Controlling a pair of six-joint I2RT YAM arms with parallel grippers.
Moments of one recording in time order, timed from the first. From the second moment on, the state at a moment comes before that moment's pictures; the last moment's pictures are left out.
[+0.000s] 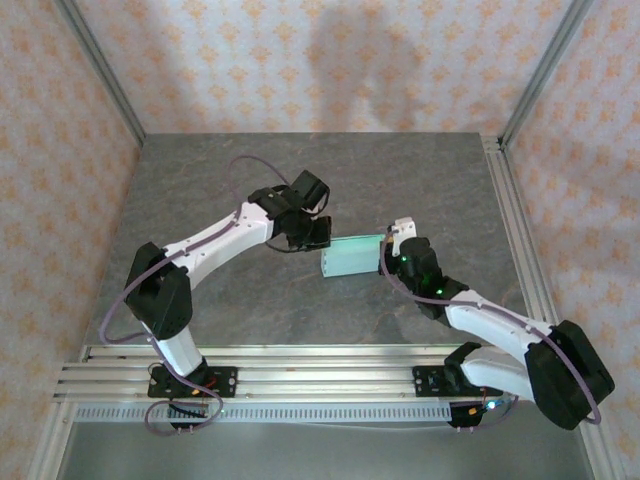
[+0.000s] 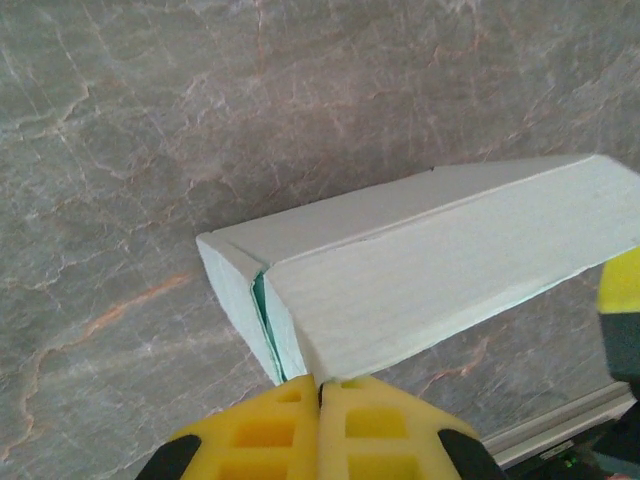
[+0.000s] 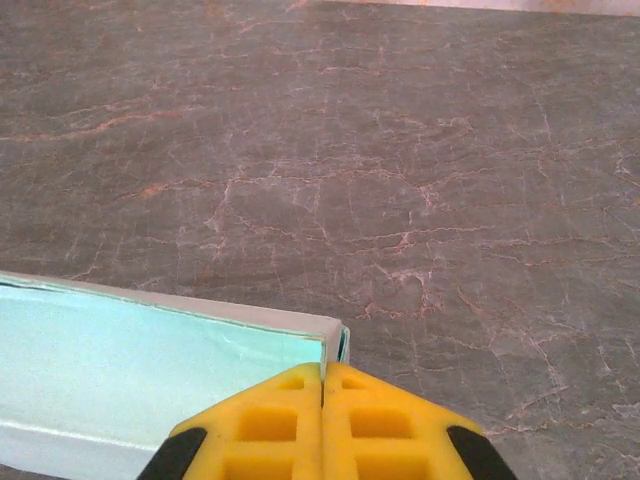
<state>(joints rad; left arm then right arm) -0.65 1.72 1.45 -0.85 0.20 -0.77 0.58 1.09 0.41 0.22 0.21 0.19</state>
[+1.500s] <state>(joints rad) -0.73 1.71 1.35 -0.81 0.11 -0.77 0.46 1.13 0.70 -0.14 0.11 0.44</state>
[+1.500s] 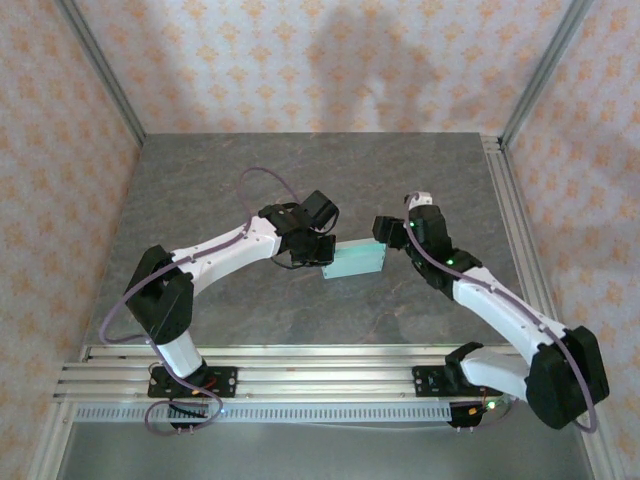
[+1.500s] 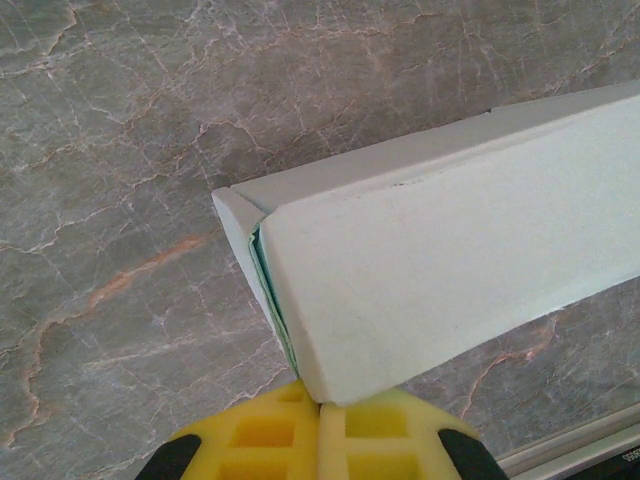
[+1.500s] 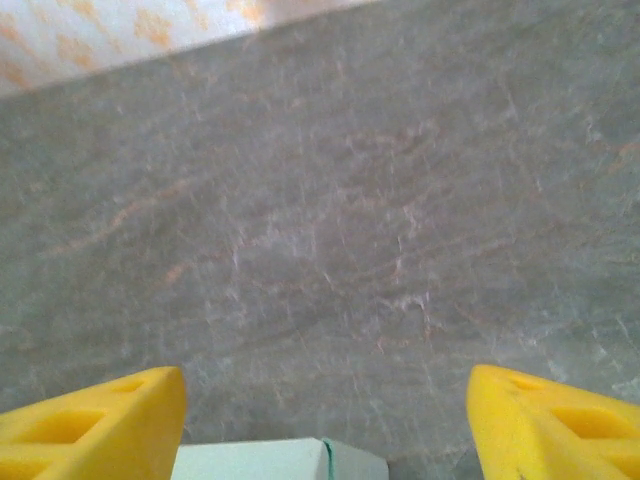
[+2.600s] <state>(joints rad) -0.67 1.61 1.28 -0.69 0.08 -0.78 0.46 1.19 0.55 0.02 0.06 0.38</state>
